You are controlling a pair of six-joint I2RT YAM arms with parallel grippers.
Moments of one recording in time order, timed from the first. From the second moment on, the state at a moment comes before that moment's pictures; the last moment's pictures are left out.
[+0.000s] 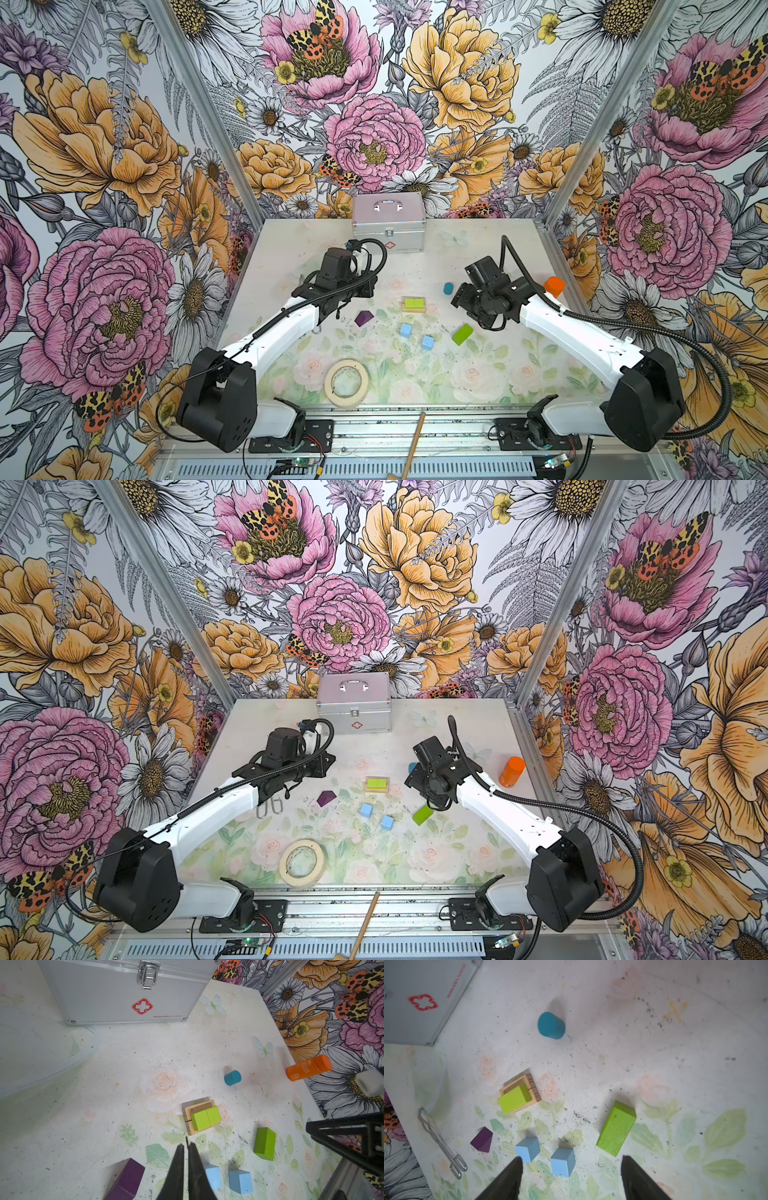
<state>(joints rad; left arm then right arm) -0.42 1.36 0.93 -0.21 0.22 -0.38 0.51 1.36 1.11 -0.85 0.00 0.96</state>
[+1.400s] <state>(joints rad) -0.42 1.31 0.90 -0.22 0.16 -0.37 0.52 1.68 1.03 -0.80 -0.01 0.09</state>
